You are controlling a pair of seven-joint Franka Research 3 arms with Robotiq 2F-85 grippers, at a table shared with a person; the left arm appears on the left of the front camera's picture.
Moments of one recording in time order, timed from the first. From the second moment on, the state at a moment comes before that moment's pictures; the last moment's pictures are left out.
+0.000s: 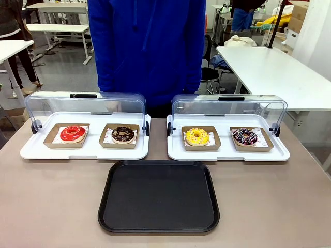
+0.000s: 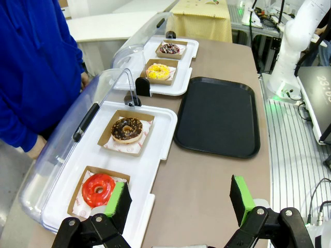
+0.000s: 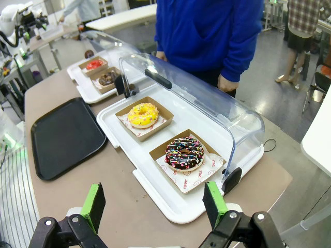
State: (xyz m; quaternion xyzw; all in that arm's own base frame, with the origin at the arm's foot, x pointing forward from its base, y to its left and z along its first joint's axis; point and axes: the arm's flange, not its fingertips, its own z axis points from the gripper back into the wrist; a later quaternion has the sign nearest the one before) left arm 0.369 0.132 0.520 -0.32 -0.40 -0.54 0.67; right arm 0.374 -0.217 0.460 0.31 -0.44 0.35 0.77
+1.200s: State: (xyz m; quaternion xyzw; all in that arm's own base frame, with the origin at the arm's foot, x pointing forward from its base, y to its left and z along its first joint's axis) left arm 0.369 0.132 0.520 -0.32 -0.40 -0.54 0.67; right arm 0.374 -0.217 0.460 0.31 -0.44 0.35 0.77
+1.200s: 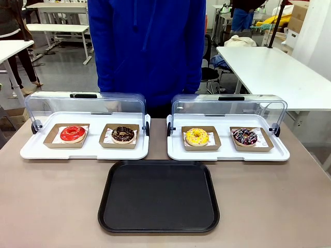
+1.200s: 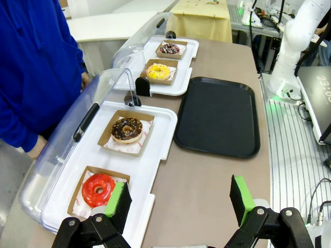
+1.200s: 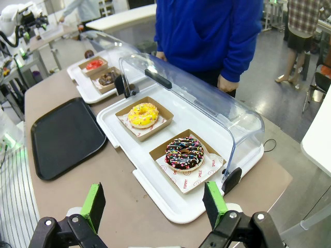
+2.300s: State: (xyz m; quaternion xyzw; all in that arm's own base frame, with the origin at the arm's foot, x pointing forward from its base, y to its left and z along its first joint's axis) left arm 0.369 0.132 0.520 -0.32 -0.40 -0.54 0.67; right arm 0.374 -0.217 0.460 0.31 -0.44 0.35 0.77
